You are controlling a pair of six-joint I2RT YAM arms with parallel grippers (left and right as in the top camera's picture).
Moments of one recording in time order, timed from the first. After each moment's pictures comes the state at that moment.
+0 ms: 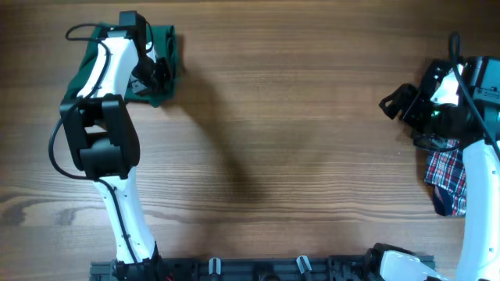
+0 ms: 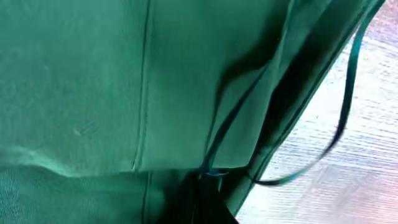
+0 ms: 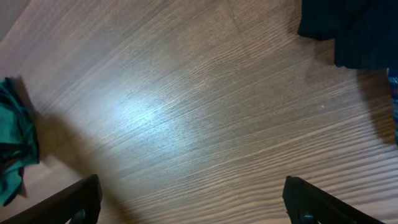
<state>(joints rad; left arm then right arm) 0.05 2.34 1.92 -1.07 0.15 -0.27 -0.25 1.32 1.32 -1.14 -0.29 0.33</state>
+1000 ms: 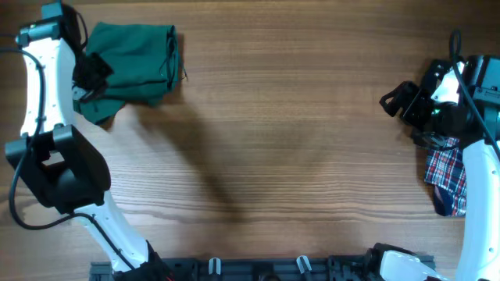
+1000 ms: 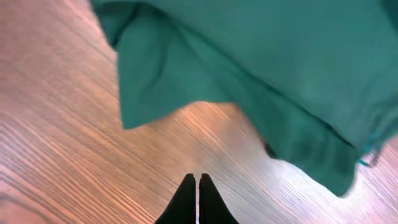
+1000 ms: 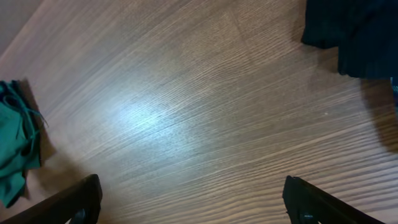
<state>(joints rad) 0.27 2.10 1.92 -1.29 -0.06 -0.52 -0.25 1.32 1.32 -1.12 -0.30 0.33</state>
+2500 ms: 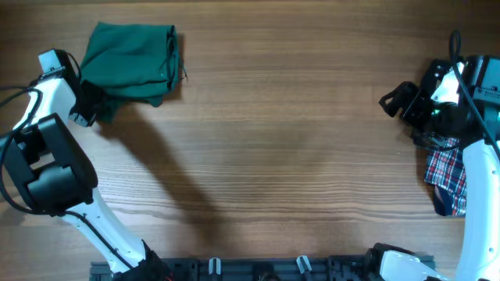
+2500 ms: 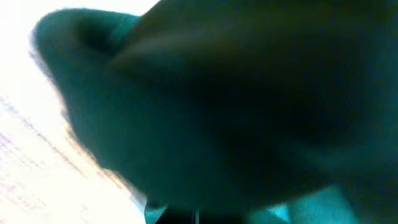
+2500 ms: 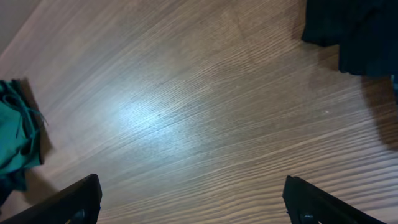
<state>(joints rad) 0.40 2.13 1.48 -0.62 0.04 -0.64 -0.25 1.32 1.32 -1.12 -0.30 0.34</state>
